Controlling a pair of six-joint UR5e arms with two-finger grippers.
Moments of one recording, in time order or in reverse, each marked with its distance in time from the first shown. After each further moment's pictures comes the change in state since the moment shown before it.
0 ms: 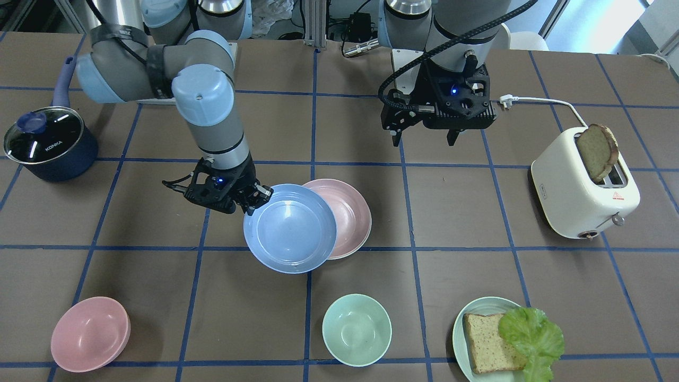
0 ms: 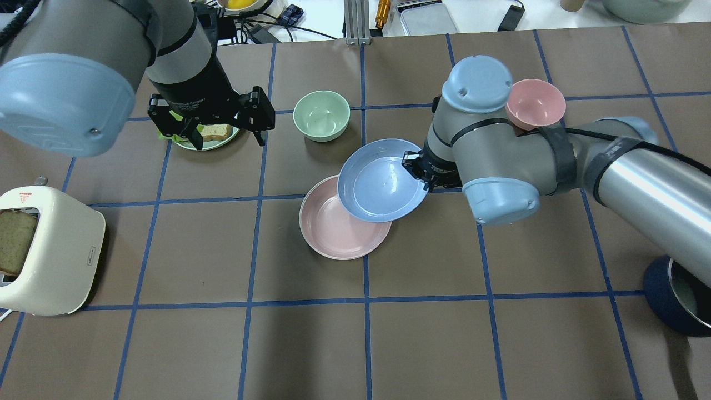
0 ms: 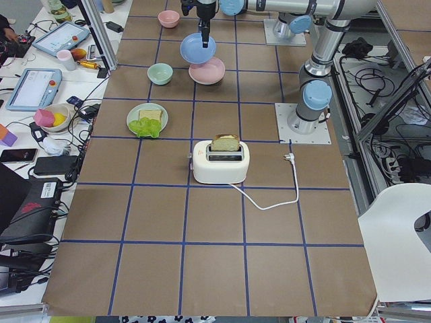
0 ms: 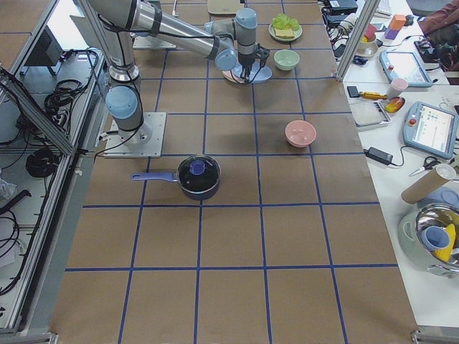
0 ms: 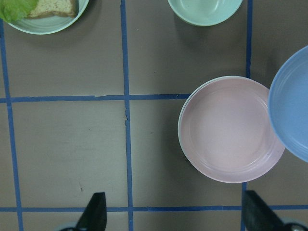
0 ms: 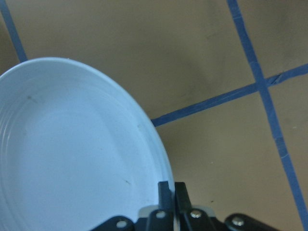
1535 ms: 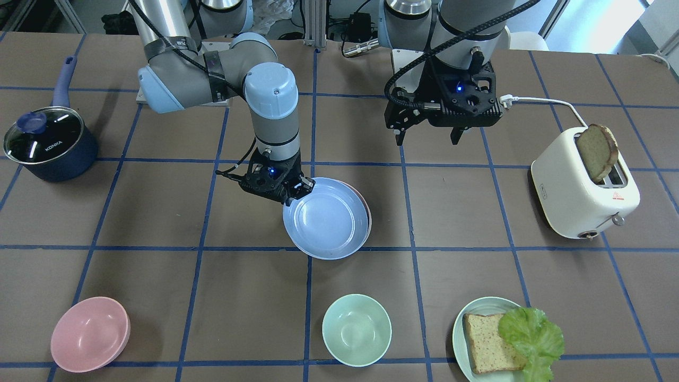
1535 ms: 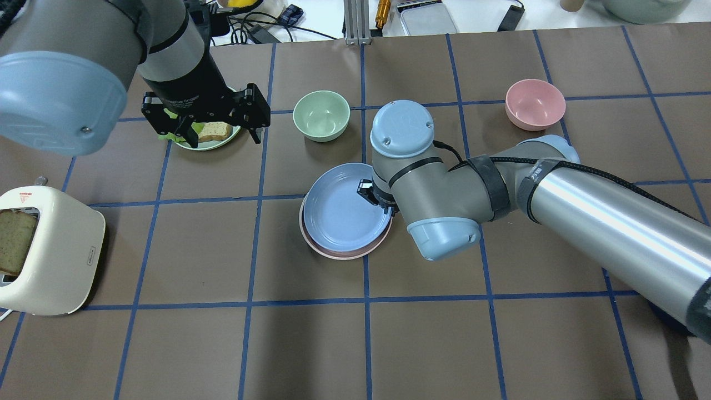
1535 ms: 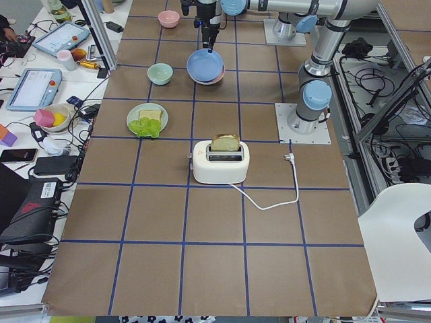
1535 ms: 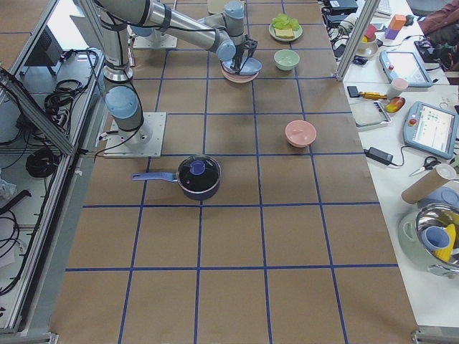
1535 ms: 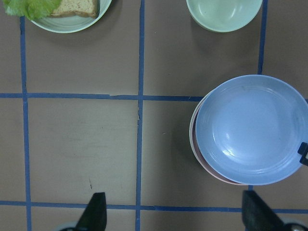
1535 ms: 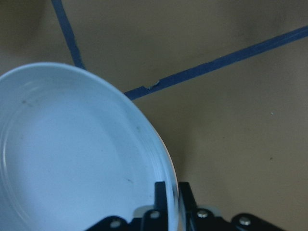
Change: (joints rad) left arm 0.007 0.004 0.004 0.001 -0.001 0.000; right arm 0.152 0.053 -0.001 -0.047 -0.047 0.150
